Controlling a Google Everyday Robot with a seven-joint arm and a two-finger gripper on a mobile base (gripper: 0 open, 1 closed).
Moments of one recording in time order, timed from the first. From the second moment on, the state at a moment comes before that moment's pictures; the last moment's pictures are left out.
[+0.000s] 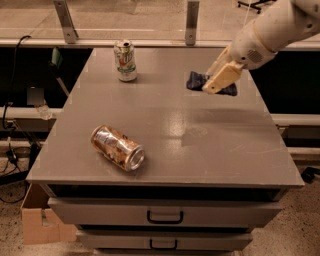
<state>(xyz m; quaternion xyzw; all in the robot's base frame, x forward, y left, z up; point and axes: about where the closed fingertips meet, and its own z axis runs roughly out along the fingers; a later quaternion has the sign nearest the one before) 0.618 -0.152 0.927 -0.58 0.75 0.10 0.31</state>
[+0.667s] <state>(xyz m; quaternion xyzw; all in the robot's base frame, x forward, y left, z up) 0.654 -0.040 0.930 -0.57 0.74 0.13 0.32</state>
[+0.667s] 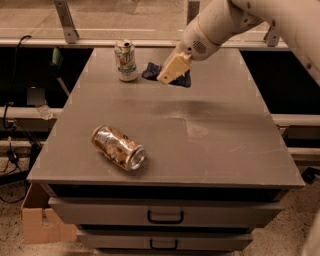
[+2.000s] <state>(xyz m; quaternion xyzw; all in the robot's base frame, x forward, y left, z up) 0.774 -0.008 0.884 -0.51 0.78 0.13 0.34</state>
